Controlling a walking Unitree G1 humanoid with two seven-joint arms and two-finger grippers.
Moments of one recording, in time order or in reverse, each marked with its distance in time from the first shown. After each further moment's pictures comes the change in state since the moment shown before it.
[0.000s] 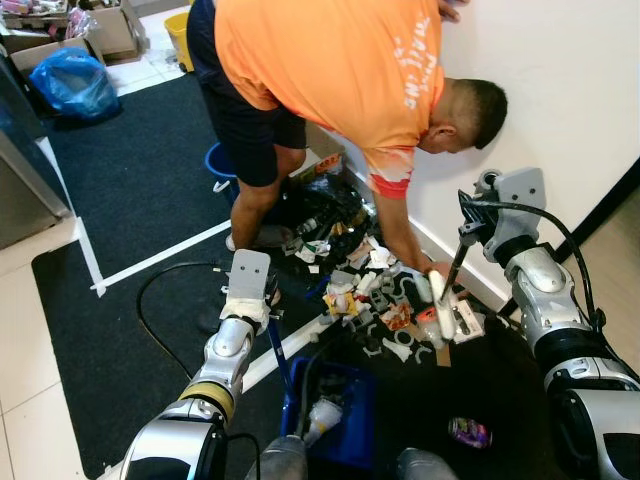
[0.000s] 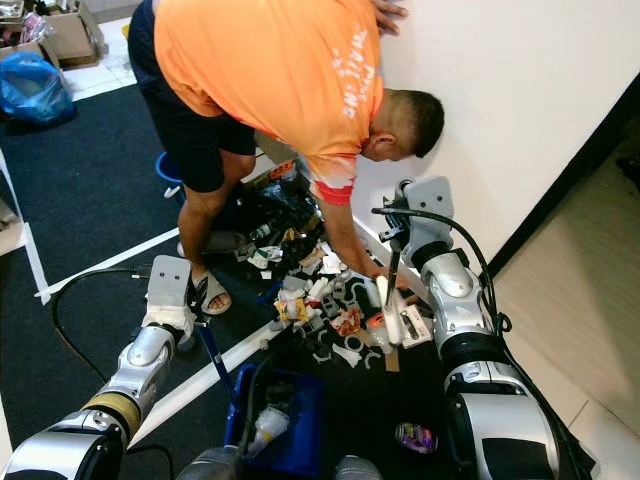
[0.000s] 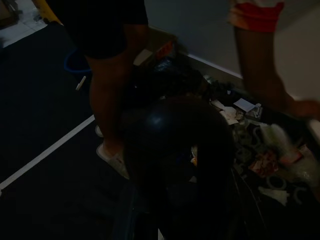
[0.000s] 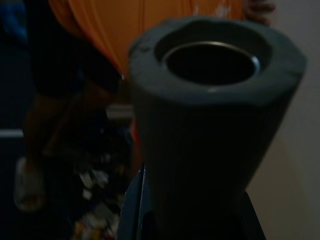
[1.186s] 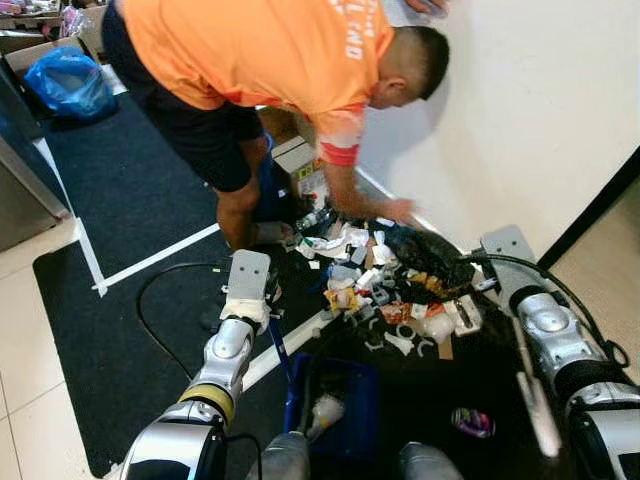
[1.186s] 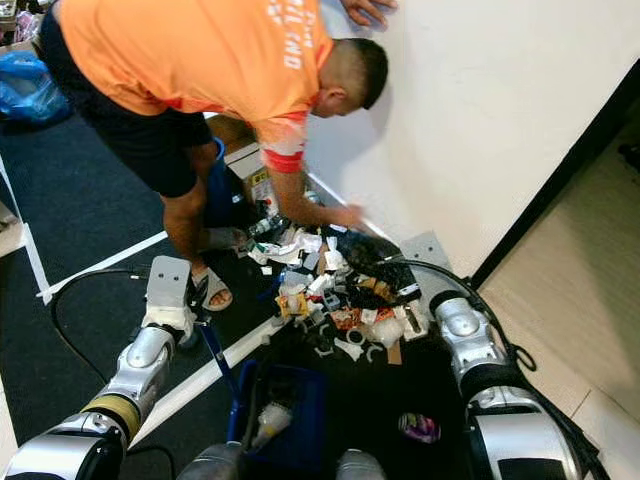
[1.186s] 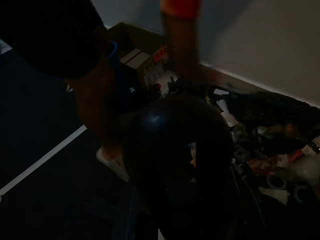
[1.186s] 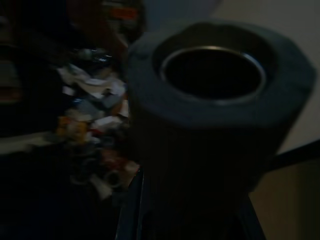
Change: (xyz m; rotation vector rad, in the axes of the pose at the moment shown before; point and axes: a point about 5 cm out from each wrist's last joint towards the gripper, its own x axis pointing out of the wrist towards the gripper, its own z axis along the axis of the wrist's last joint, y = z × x) left arm -0.002 0.000 0.001 0.002 -0.032 -0.008; right arm -0.039 0.013 -0.069 -0.023 0.355 -0.021
